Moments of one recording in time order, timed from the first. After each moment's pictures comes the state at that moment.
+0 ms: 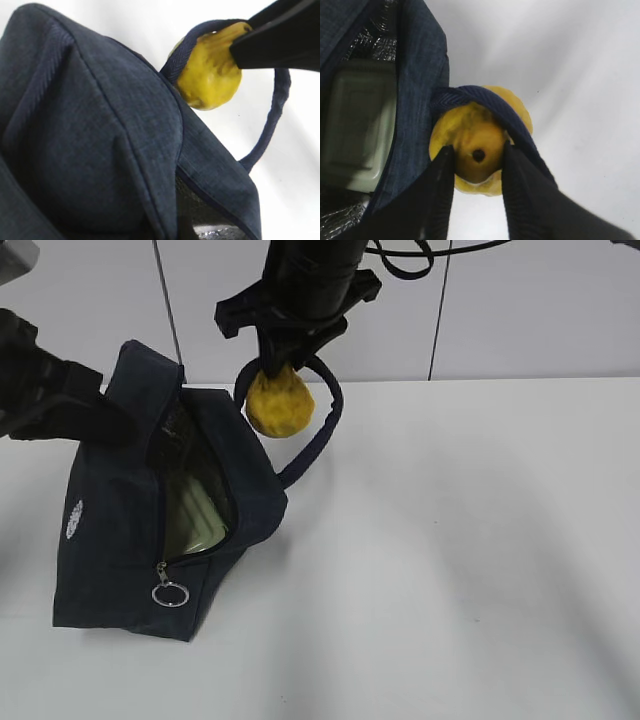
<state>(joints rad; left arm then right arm) -0.17 1.36 -0.98 -0.69 0.77 0.55 0.56 2.18 -2.27 0.06 1.26 -0.03</state>
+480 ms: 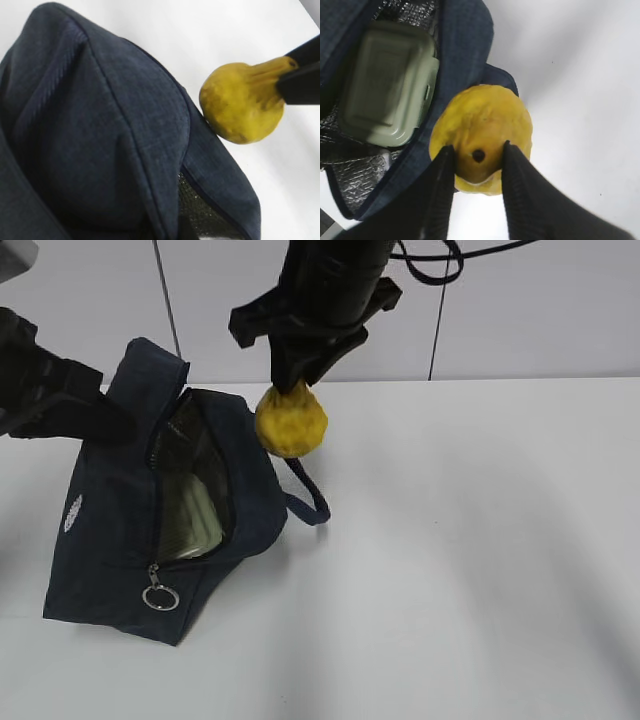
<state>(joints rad) -0.17 1.36 -0.98 -0.69 0.76 0.55 0.56 2.04 -2.08 0.11 1.26 -0.08</state>
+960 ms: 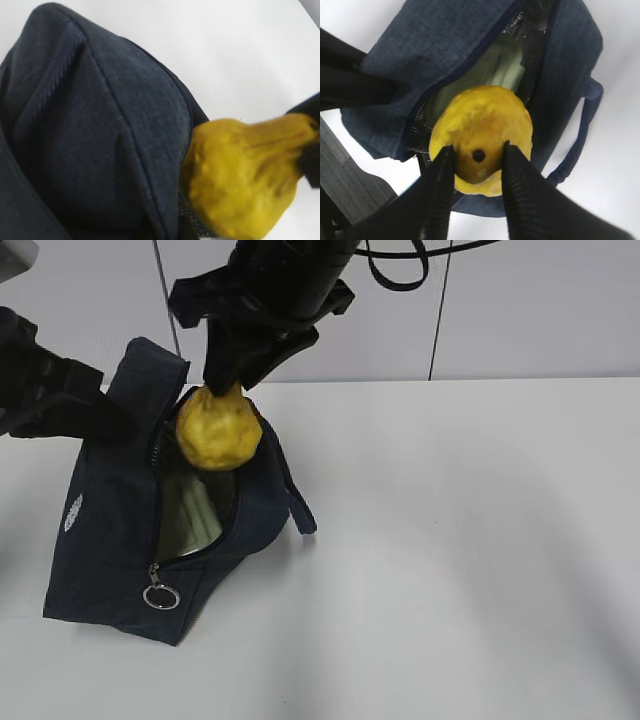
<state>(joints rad) -0.17 1.36 -0.98 -0.69 0.76 0.55 0.59 2.02 -2.09 0.34 1.26 -0.18</state>
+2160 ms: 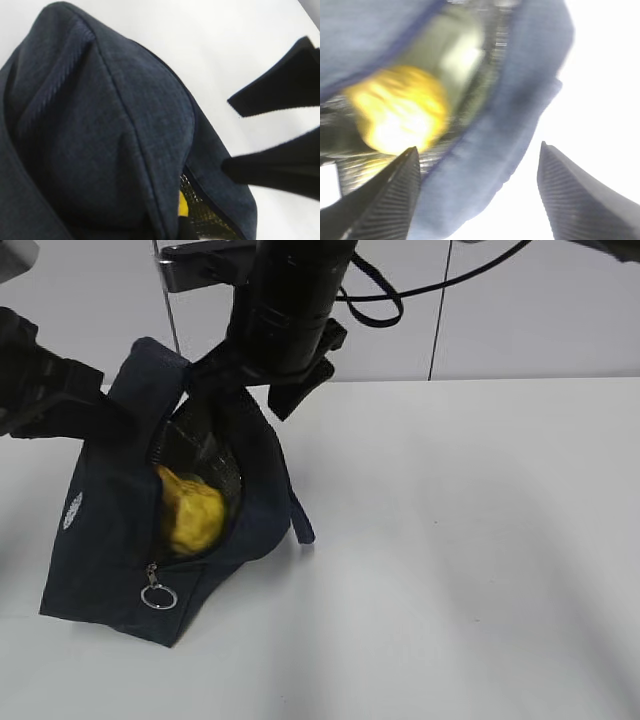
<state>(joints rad) -0.17 1.36 -0.98 -0.69 0.76 0.55 0.64 2.11 -2.09 0.13 1.24 -0.14</state>
